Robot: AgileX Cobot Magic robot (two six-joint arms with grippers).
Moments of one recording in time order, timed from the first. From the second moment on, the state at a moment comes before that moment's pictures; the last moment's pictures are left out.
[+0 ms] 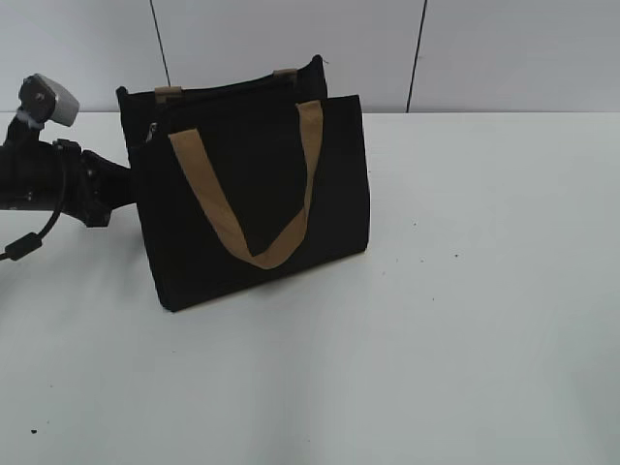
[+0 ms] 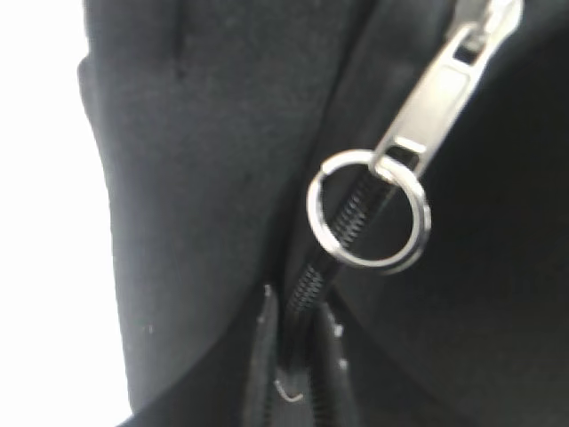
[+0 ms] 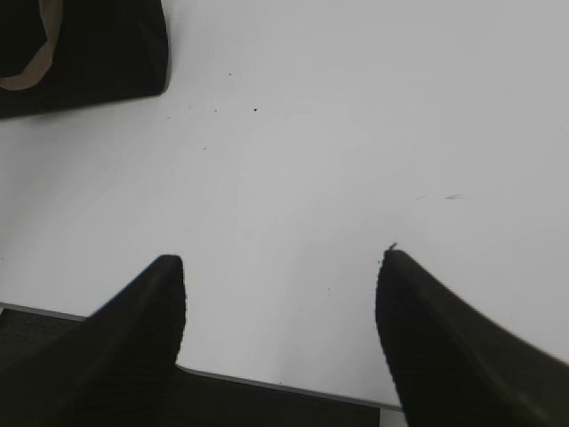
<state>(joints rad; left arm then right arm) 0.03 1.93 -0.91 -1.73 0.79 2.39 0.11 -0.01 -0.48 0.11 1.10 -0.10</state>
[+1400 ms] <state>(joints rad) 0.11 1.74 -0.90 -1.37 0.83 2.05 0.51 1.55 -1.54 0.48 0.95 -0.87</state>
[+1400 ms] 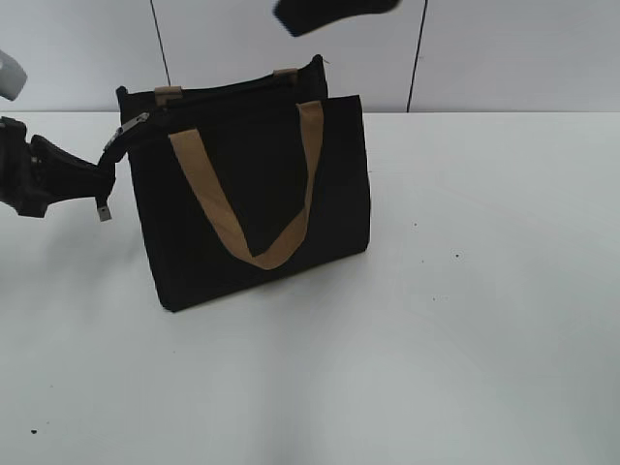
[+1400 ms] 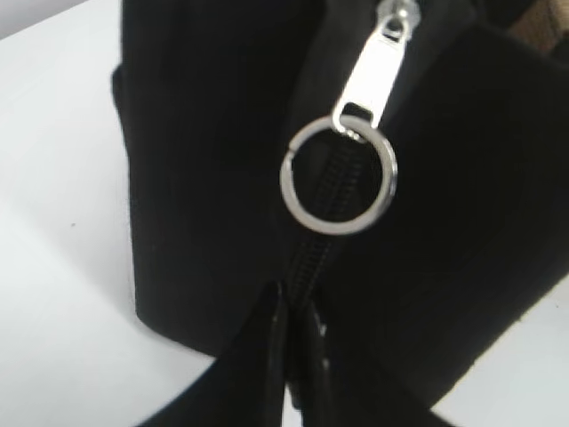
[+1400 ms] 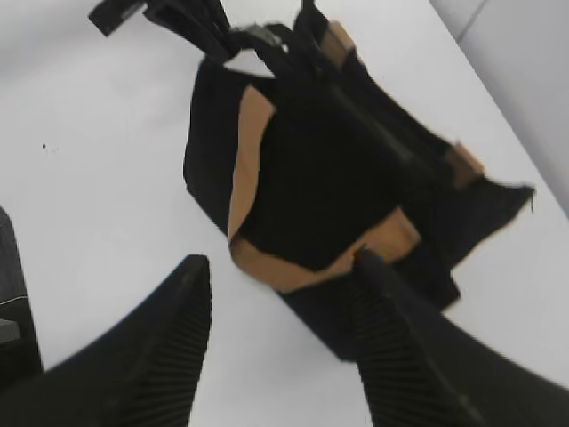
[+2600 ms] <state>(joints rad) 0.12 1.67 -0.90 -1.36 0.83 2.05 0.78 2.14 -1.90 0.49 0.60 -1.33</state>
